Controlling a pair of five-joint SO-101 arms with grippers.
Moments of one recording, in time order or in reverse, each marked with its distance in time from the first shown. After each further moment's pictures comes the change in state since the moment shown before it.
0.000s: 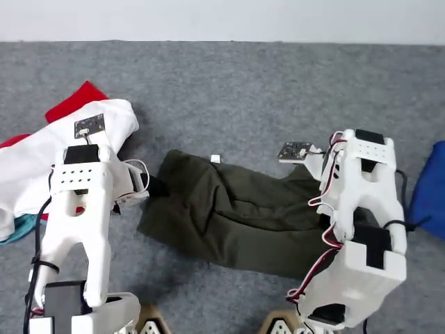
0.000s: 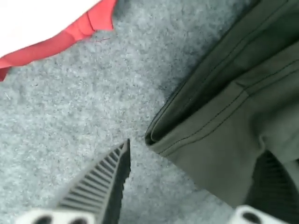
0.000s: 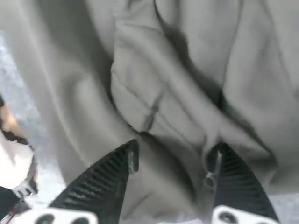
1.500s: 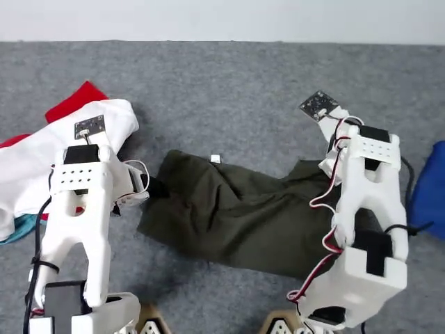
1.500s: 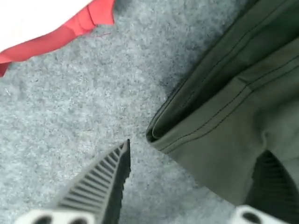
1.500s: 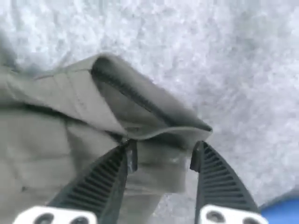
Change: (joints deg) left arm 0.0 0.0 0.0 0.7 0.0; right arm 0.6 -3.5 -1.7 -24.7 -24.5
